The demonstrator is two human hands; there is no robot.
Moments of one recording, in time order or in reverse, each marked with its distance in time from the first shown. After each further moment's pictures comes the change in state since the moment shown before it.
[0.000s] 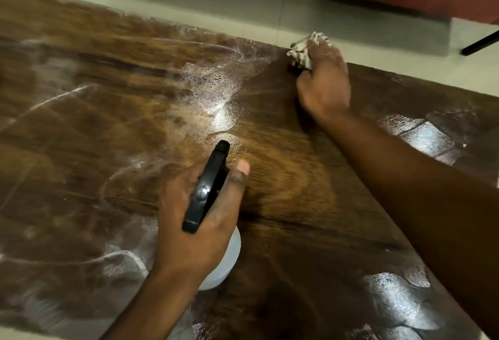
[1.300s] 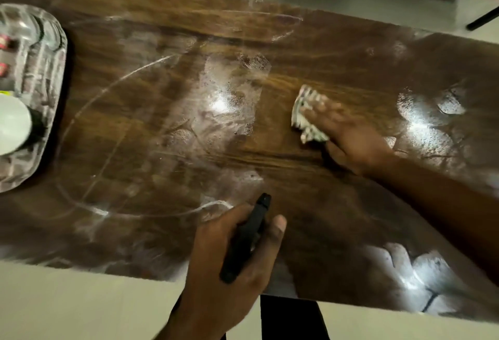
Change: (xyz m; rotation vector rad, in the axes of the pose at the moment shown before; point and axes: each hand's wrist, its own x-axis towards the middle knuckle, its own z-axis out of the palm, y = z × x) left_hand -0.098 -0.092 -0.149 0.029 -0.183 -0.067; right_hand -0.180 -0.027 0.044 -0.279 -0.366 -0.586
